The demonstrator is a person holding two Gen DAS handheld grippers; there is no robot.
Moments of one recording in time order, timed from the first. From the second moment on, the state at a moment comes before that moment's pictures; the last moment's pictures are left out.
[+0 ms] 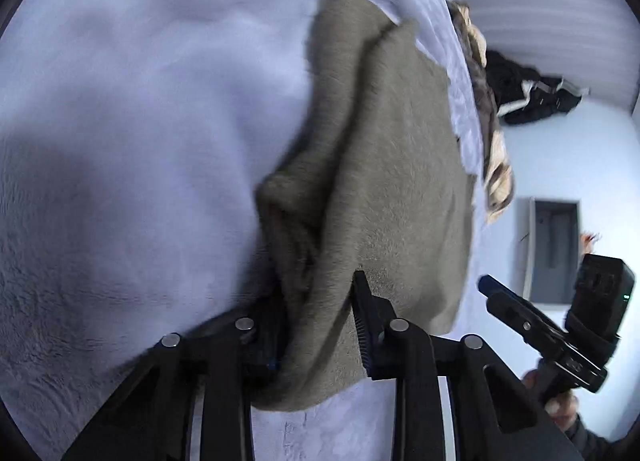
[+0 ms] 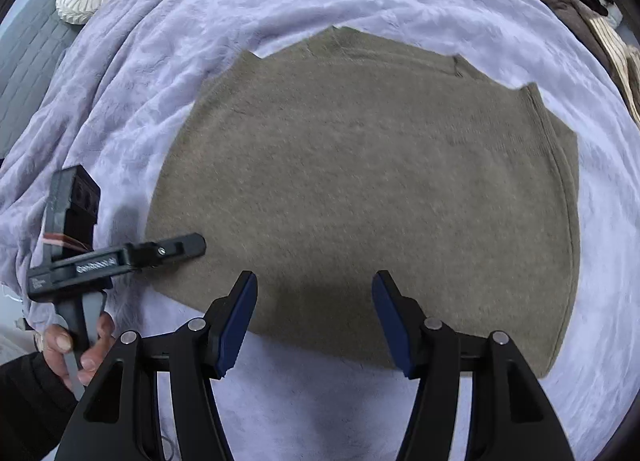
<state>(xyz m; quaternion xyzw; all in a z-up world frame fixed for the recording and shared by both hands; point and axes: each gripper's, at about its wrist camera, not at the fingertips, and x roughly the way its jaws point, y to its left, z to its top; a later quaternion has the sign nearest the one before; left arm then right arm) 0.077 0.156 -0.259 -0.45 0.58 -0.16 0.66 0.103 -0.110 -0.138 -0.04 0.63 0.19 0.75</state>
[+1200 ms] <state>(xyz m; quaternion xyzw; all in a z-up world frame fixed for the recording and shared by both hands) 0.099 0.095 -0.177 -0.33 0.58 -0.14 0.73 0.209 0.043 -0.170 -0.06 0.66 0.23 0.71</state>
